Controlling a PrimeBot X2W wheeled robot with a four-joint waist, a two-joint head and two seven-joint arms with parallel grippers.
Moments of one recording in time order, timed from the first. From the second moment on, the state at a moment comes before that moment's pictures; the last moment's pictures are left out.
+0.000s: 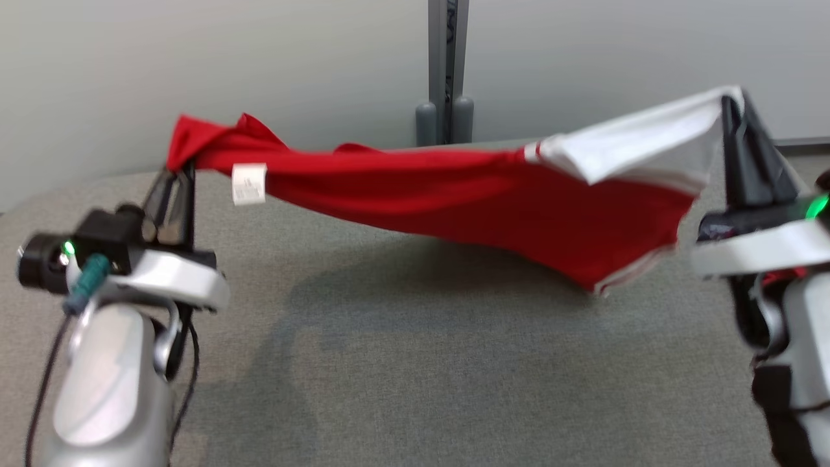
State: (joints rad) left arm -0.46 0.14 -0.02 0.40 -0.05 -0.08 -0.26; right arm -0.47 -0.15 0.03 0.23 0.20 0.13 -0.26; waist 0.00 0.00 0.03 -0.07
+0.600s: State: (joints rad) left arm -0.90 0.26 -0.07 0.54 -0.03 -0.11 -0.17; right arm -0.93 -0.28 0.12 0.34 0.19 0.13 -0.26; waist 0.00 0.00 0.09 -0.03
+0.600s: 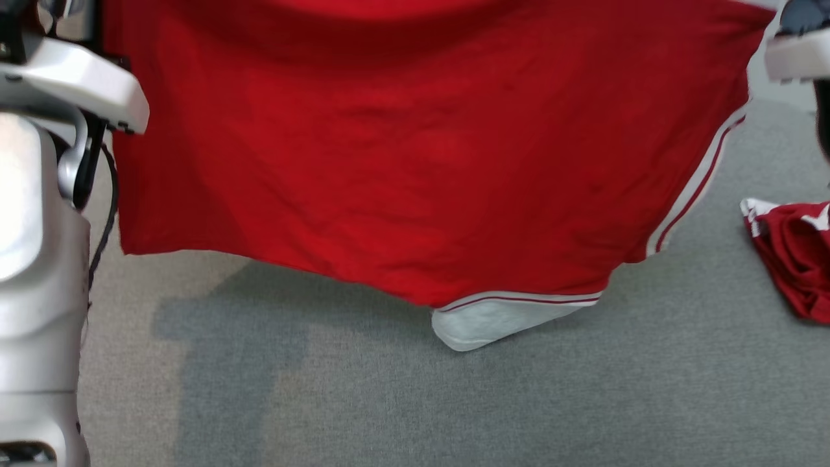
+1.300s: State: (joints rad) left arm -1.39 0.22 -0.07 0.80 -0.04 -0.04 -0.26; right arm -1.46 -0.29 0.07 0.55 0.00 0.13 -0.26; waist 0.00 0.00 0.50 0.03
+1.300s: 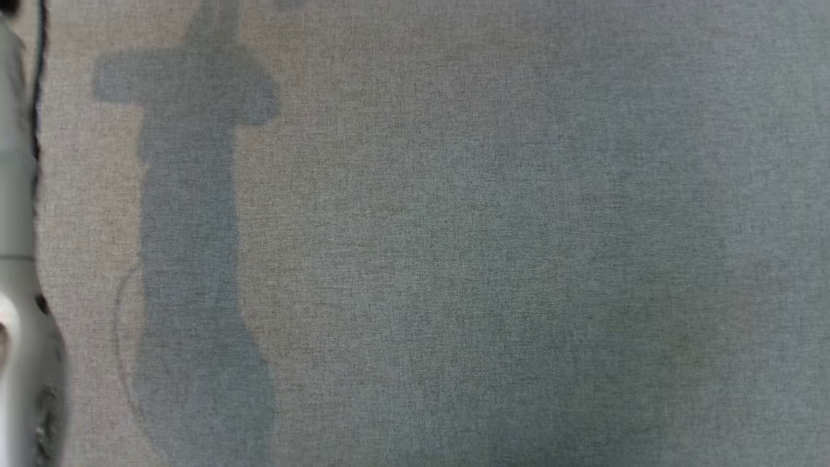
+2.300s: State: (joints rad) left arm -0.30 0.05 0.10 0.77 -0.20 -0.01 -0.26; right arm -0.15 -0.15 0.17 0.45 0.28 0.13 -0.26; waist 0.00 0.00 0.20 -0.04
